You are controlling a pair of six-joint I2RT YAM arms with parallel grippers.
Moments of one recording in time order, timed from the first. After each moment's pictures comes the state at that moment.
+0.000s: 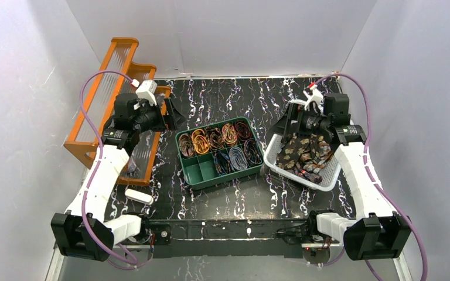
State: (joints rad) left arm -0.14 1.15 1.08 -0.41 0.41 -0.30; right arm 0.10 1.12 1.11 -0.63 -0.66 0.31
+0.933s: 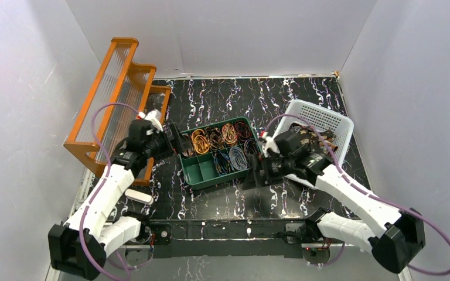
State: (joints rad) left arm -0.22 0.97 0.77 -0.43 0.30 -0.58; right arm 0.59 0.99 0.79 -0.72 -0.57 0.48
